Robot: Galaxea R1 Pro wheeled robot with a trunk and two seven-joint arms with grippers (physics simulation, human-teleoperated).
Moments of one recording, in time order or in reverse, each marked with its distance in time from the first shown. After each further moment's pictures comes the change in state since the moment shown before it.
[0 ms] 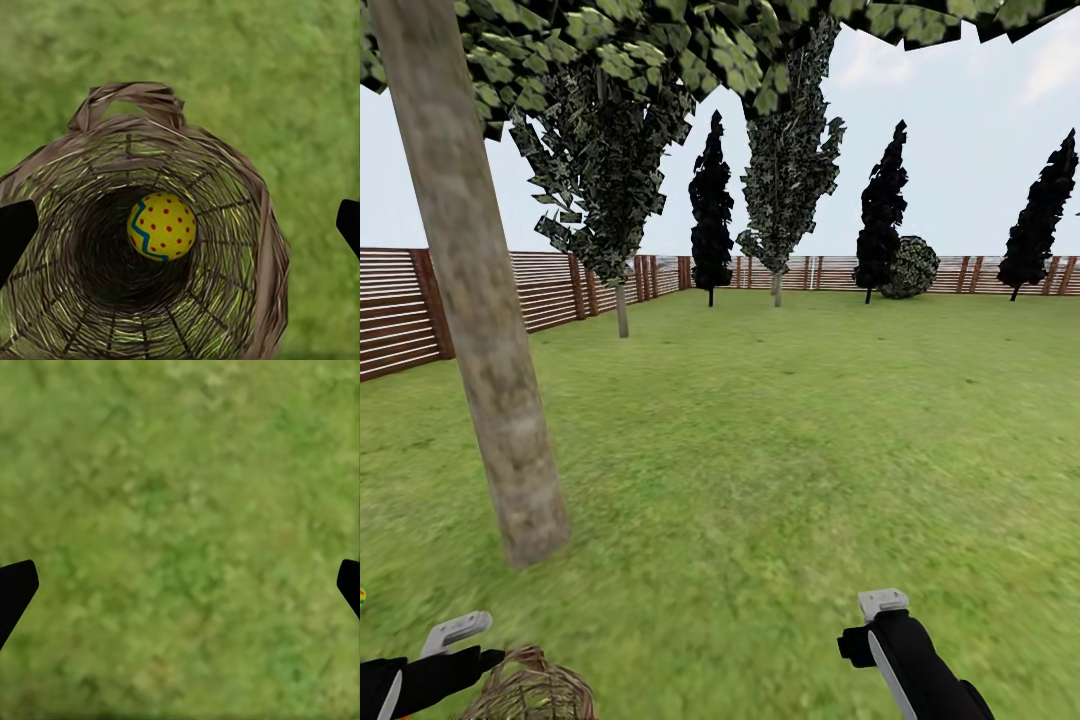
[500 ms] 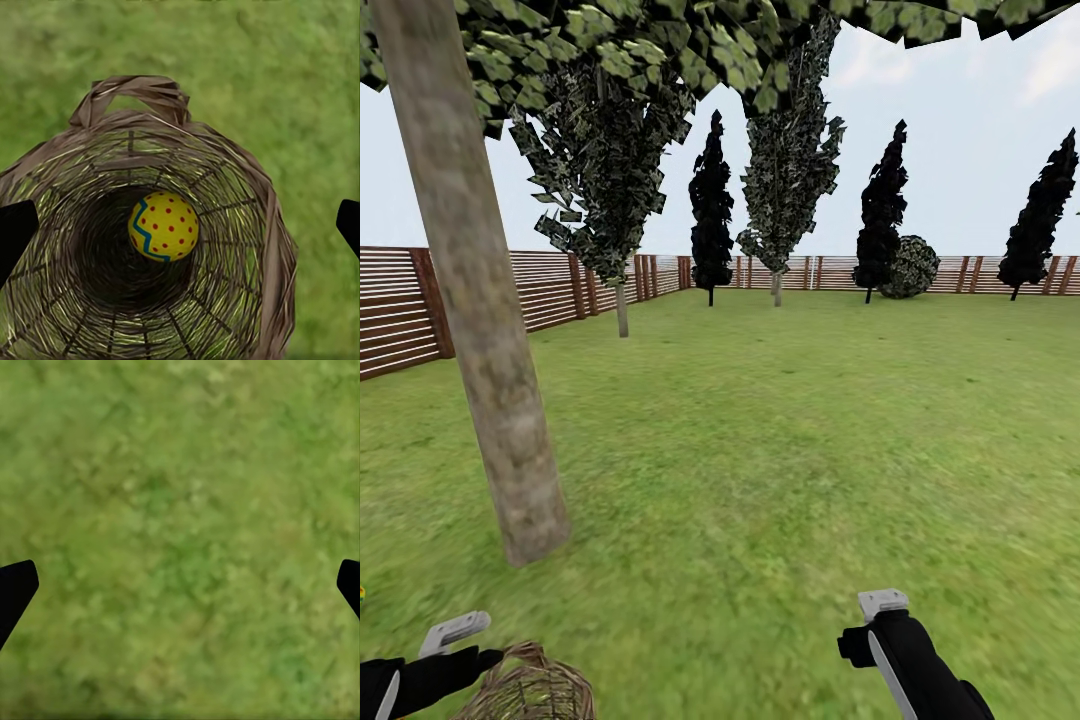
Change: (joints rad) left arm 0.000 0.003 0.007 -0.001 -0.001 0.001 -0.003; right arm 0.000 0.000 0.000 0.000 -0.002 0.000 0.000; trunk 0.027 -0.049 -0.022
